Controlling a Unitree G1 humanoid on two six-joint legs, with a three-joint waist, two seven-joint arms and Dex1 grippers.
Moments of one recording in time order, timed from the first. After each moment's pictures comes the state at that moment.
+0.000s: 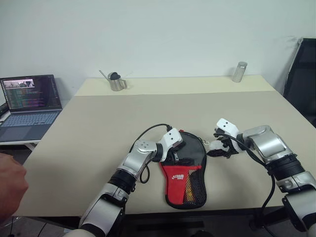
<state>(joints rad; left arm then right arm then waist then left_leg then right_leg) -0.74 0.22 -0.31 0.51 -0.02 0.19 -0.97 -0.80 -0.65 0.30 0.31 0.01 0.82 1.07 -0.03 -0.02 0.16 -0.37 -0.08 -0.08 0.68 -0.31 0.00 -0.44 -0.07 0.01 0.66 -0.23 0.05</state>
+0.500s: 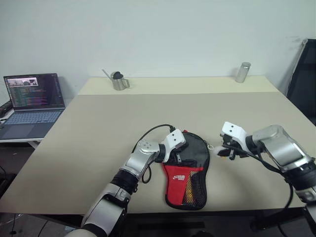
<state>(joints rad) -0.75 0.20 -0.33 0.51 -0.01 0.19 -0.97 -0.64 -0.89 0.34 -0.06 0.03 0.84 1.18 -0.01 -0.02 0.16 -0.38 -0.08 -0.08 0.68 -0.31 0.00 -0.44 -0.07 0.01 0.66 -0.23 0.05</state>
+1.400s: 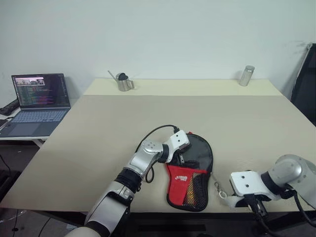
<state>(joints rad) -0.78 0.17 -0.35 0.57 0.02 0.17 -0.97 -0.22 -1.21 0.30 -0.59 0.11 0.51 1.34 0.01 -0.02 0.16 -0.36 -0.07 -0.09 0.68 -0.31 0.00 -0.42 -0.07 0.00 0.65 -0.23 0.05</state>
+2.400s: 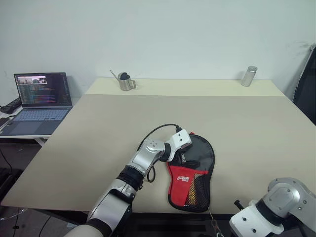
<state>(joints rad) -0.80 0.16 -0.35 0.60 0.04 0.17 -0.97 -0.10 -1.22 0.37 -0.77 0.14 0.38 1.44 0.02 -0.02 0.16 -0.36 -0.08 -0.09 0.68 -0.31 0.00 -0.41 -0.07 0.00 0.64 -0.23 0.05</state>
